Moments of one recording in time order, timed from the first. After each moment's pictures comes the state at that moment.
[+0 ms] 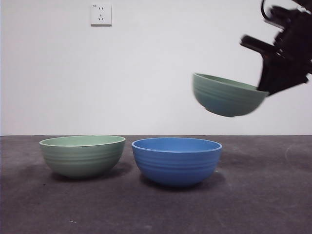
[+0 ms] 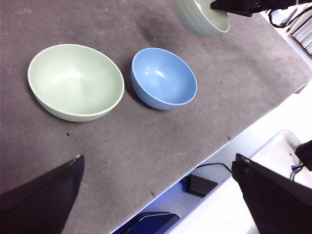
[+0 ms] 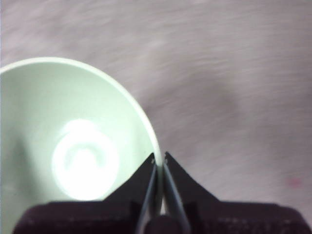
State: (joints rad) left arm 0.01 0.54 0.83 -1.07 0.71 0.12; right arm 0.22 1.38 0.95 -0.33 -0.18 0.23
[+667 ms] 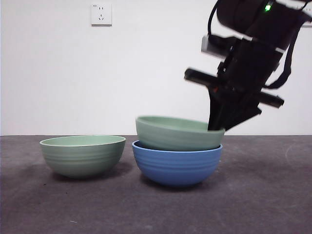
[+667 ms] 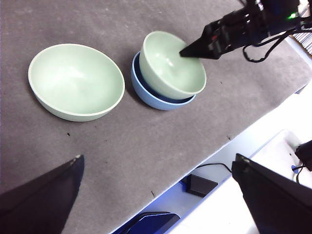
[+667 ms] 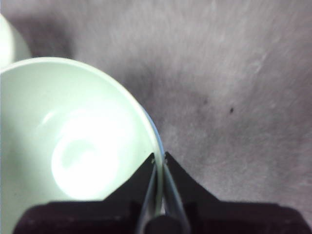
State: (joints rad) left arm 0.01 0.54 0.83 -1.07 0.71 0.12; right arm 0.52 1.55 0.95 -0.35 -0.07 0.21
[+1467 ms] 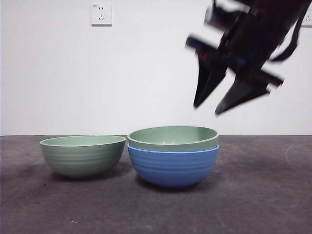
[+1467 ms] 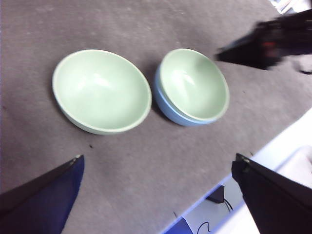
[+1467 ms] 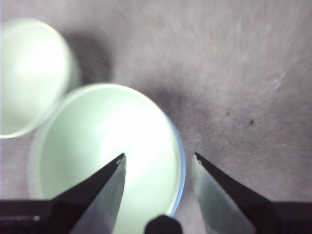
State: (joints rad) left arm 0.00 0.76 0.83 -0.89 0.65 0.08; right arm 0.54 1.40 0.95 -0.39 -0.13 0.21
